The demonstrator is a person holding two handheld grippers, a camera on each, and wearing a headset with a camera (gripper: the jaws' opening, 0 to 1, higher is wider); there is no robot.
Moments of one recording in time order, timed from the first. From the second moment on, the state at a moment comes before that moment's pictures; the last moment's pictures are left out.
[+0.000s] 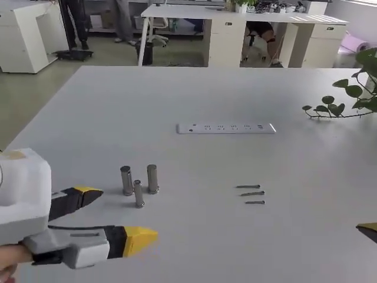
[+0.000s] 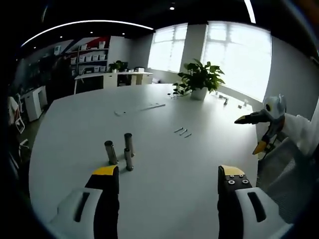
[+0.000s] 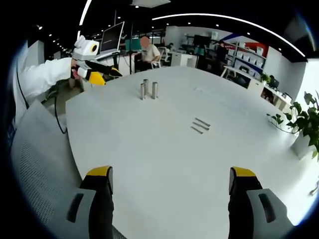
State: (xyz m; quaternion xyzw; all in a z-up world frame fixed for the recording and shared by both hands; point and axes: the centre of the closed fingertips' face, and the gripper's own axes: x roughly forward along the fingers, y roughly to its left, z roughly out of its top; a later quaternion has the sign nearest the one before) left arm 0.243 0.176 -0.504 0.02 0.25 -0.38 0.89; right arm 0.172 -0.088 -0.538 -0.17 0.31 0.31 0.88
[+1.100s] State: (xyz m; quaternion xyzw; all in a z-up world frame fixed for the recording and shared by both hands) left arm 0.319 0.171 -0.554 0.13 0.31 -0.40 0.85; right arm 0.154 -0.110 -0.528 -0.16 0.31 0.28 0.89
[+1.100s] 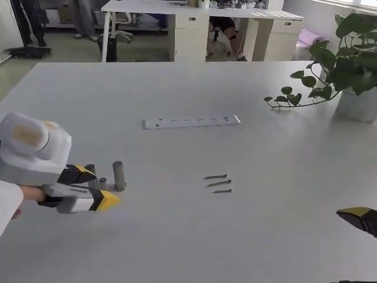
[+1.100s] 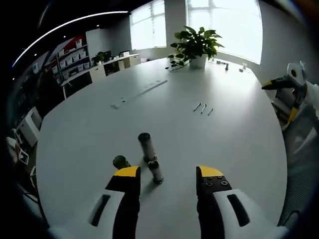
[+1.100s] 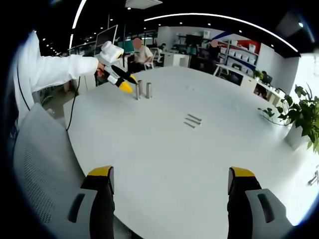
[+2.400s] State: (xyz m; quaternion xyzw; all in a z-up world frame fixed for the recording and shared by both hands) left arm 0.339 0.179 -0.571 -0.03 0.33 -0.30 0.89; right arm 0.154 -0.099 -0.527 -0.10 0.31 0.29 0.90
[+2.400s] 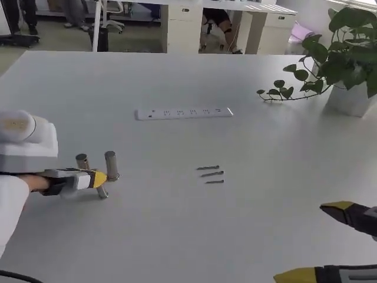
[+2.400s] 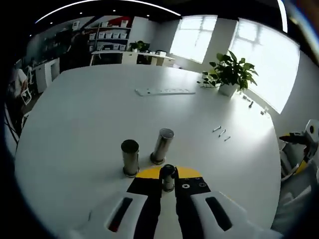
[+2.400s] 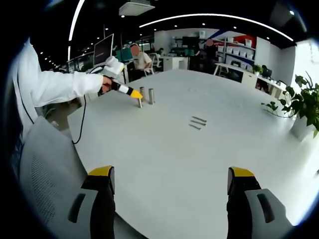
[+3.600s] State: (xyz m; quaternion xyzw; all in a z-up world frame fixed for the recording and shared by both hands) left arm 0.257 0.104 -0.553 0.06 0.28 -0.35 0.89; right arm 0.154 -0.068 -0.525 -0.11 0.29 0.34 0.89
